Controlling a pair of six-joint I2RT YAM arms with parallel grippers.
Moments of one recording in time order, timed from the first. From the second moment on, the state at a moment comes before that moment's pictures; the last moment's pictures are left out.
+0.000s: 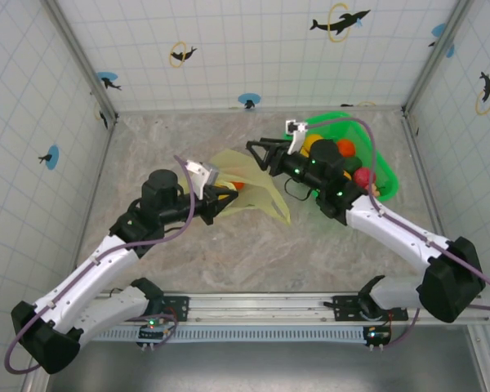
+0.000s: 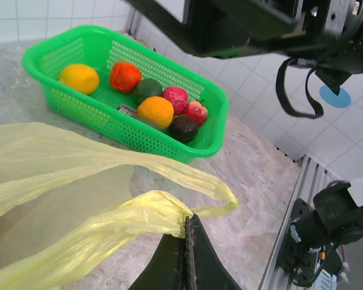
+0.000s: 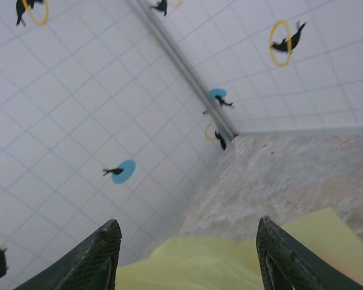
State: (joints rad) left arm -0.64 0.90 0.81 -0.25 0.49 -0.24; right arm 0.68 1.29 0.98 0.30 -0.22 0.62
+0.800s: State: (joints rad) left arm -0.64 0.97 0.88 -0.25 0.46 -0.24; right arm 0.25 1.94 1.42 -0.24 0.03 1.28
